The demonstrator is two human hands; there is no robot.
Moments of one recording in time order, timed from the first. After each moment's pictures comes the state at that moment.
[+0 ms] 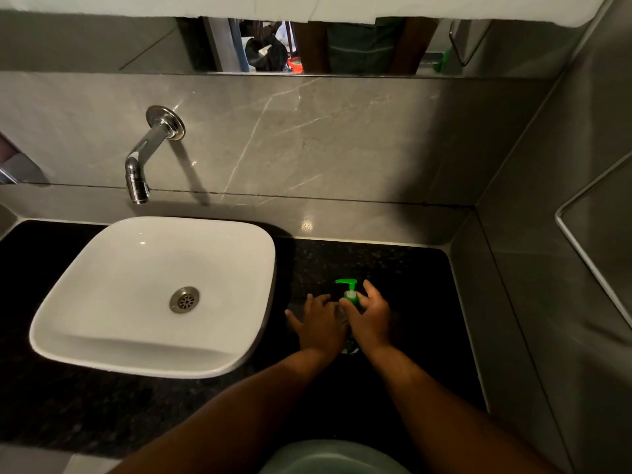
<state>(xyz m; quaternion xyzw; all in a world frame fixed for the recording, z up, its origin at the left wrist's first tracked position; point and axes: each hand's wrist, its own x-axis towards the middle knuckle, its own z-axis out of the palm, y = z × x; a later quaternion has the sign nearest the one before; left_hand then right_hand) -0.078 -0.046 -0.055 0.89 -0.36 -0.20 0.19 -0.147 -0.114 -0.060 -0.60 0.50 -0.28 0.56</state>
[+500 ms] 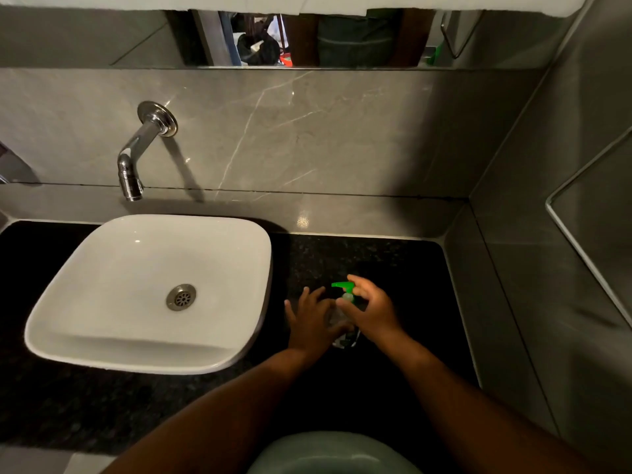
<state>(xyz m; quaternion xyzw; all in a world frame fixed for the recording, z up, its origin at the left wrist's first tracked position) -0.063 -0.025 -0.071 0.85 -0.45 -0.19 0.22 -0.173 -0.121 -0.029 -0.71 0.40 -0.20 0.54</state>
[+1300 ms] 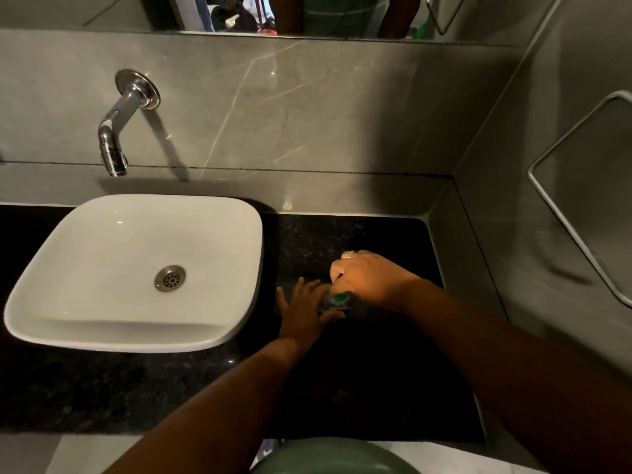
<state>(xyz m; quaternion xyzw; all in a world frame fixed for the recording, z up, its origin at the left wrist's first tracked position) -0.071 -0.001 -0.081 0.82 -0.48 -0.21 0.23 -0.178 -0.125 0.076 -0.99 -0.01 0.14 0.01</state>
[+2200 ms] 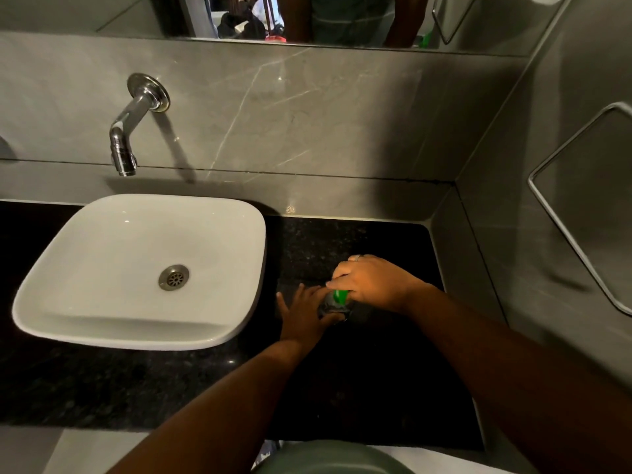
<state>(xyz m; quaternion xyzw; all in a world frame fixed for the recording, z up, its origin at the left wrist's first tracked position) -0.073 0.000 -0.080 0.83 -0.46 -0.23 0.23 -0.181 -0.130 0.076 -0.99 0.02 0.16 0.04</state>
